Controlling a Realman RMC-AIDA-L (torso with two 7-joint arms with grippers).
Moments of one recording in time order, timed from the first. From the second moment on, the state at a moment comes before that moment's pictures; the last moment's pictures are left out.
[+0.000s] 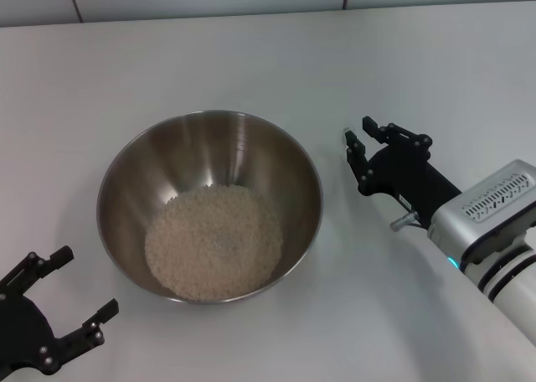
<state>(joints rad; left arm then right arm) -0.07 -2.05 0.68 0.35 1.69 1.68 -0.47 0.39 2.09 0.41 0.39 -2.13 -1.00 -0.11</state>
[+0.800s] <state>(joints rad) -0.06 -2.05 0.68 0.35 1.71 1.69 -0.47 0.23 2.07 0.38 -0.02 -2.68 -1.73 0.26</state>
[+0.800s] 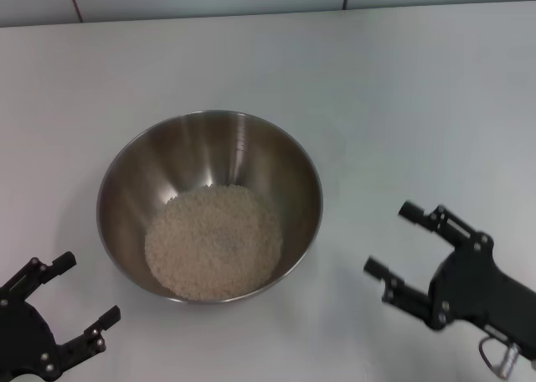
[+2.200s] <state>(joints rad) -0.06 -2.06 0.68 0.35 1.71 1.69 -0.47 0.26 2.08 0.35 -0.03 -2.72 -1.65 0.28</state>
